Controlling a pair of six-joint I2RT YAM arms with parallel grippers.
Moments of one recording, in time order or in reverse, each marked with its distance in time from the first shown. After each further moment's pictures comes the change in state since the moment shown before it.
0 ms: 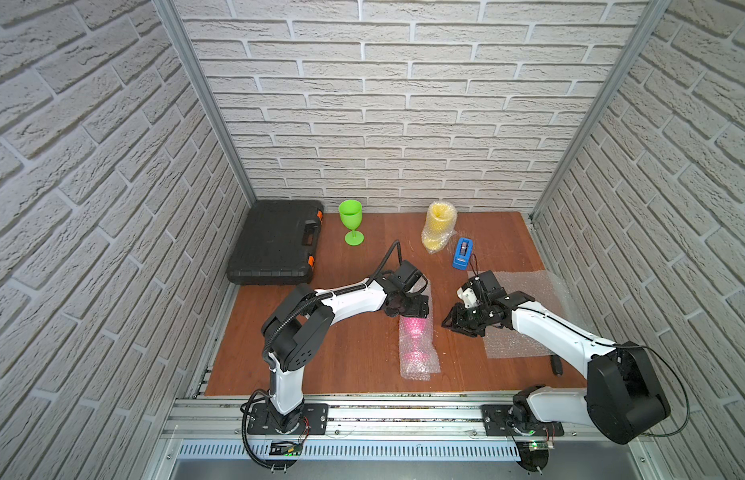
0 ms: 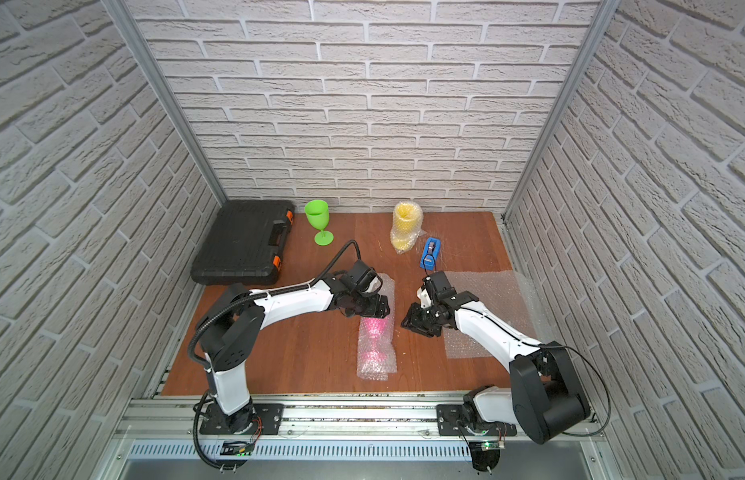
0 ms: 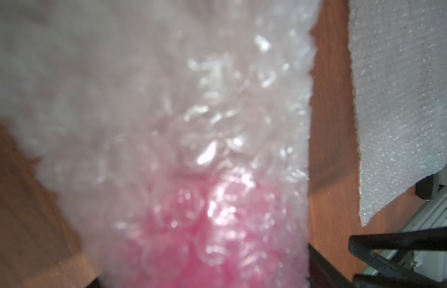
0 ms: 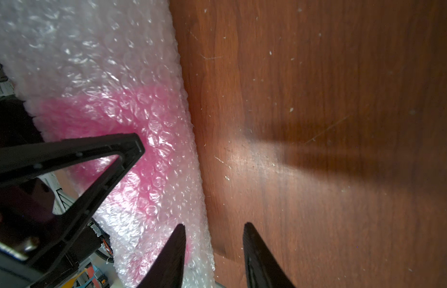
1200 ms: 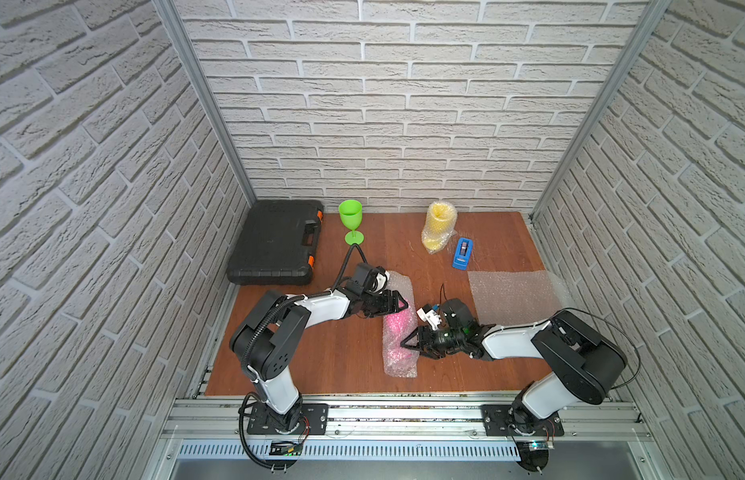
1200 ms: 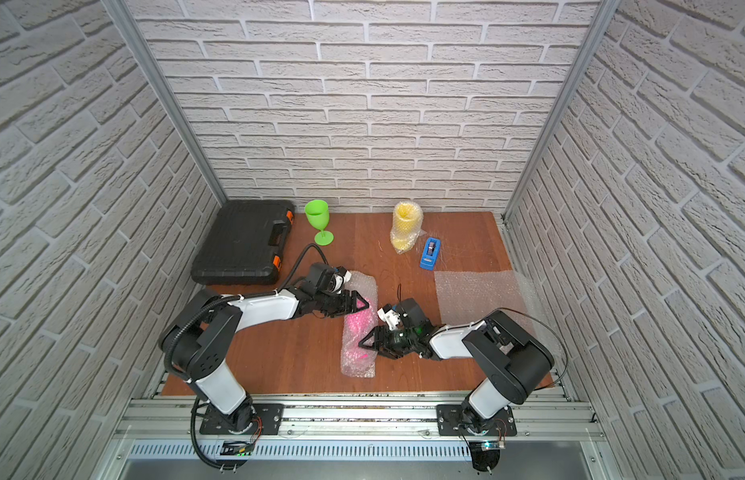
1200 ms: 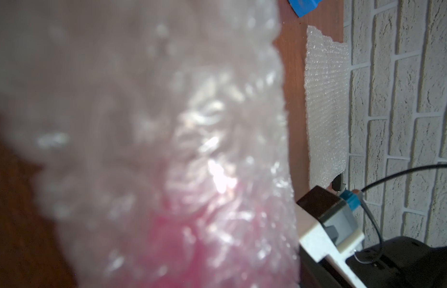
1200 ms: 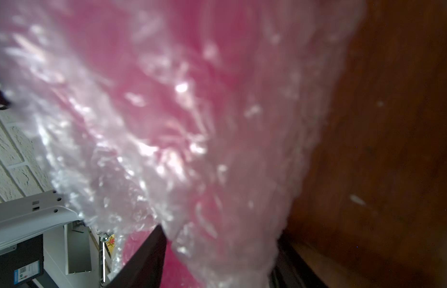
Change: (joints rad) left arm 0.230 -0.144 -0.351 0.380 0.307 -0.039; right arm 0.299 0.245 -0.315 0.968 -0.293 0.356
